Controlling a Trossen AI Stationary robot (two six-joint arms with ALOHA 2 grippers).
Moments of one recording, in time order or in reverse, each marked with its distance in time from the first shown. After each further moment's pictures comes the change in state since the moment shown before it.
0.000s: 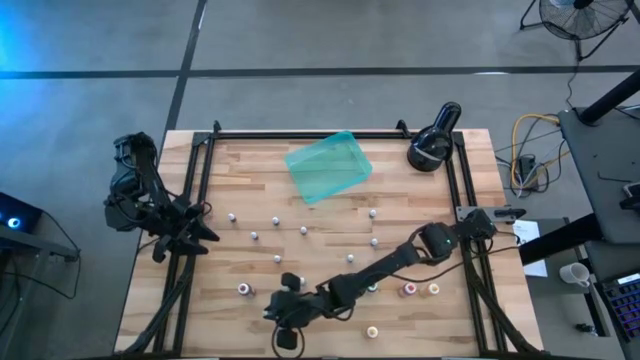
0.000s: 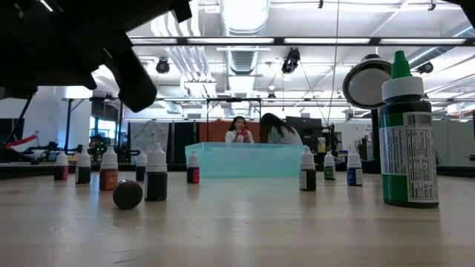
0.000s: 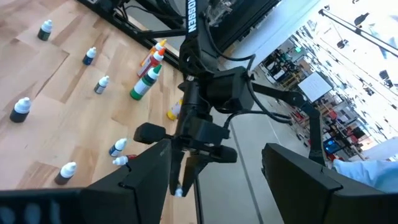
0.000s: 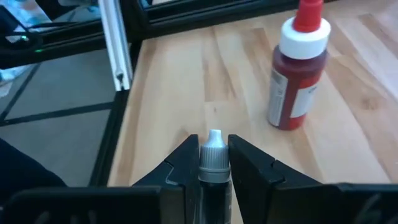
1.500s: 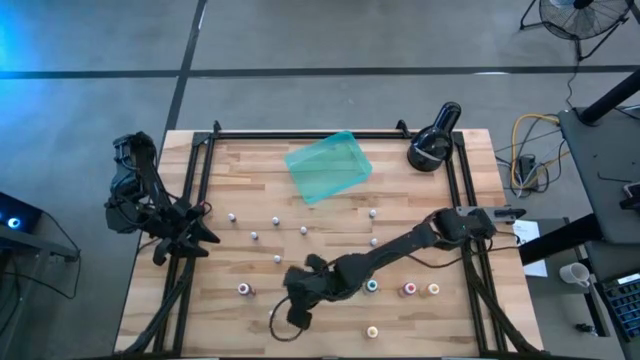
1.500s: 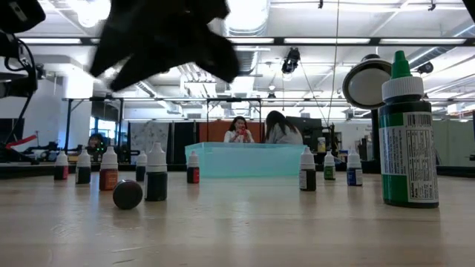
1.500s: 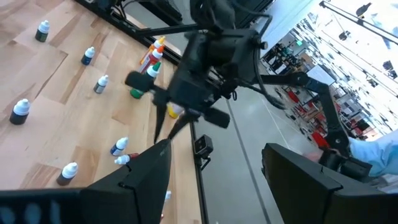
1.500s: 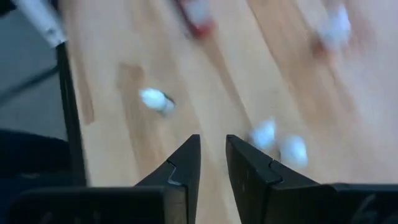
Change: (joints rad) left arm 0.000 0.016 -0.005 0.006 0.011 0.026; right arm -0.056 -0.181 0.004 -0.578 -0.099 0.309
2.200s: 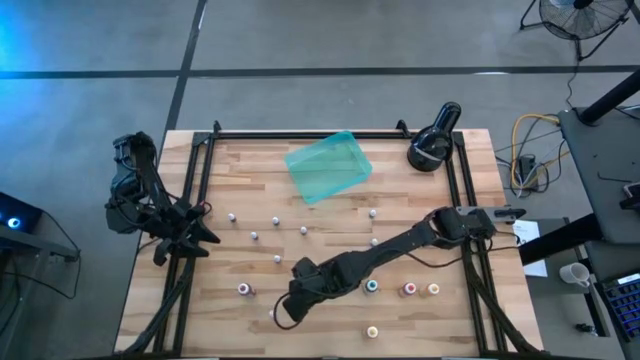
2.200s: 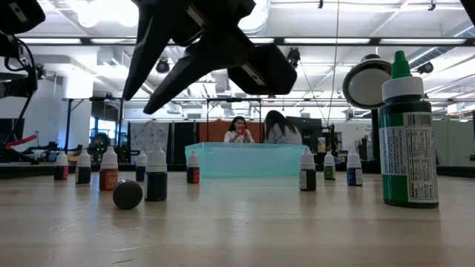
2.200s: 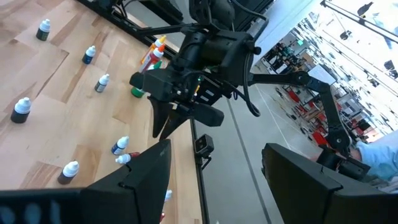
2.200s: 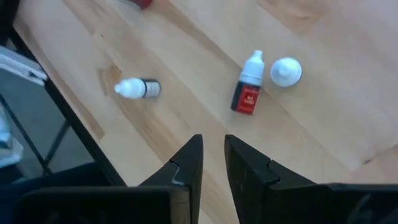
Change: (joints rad) left arm 0.000 0.000 -0.002 -0.003 0.000 -0.005; right arm -0.007 -0.001 -0.003 -0.093 -0.115 0.504
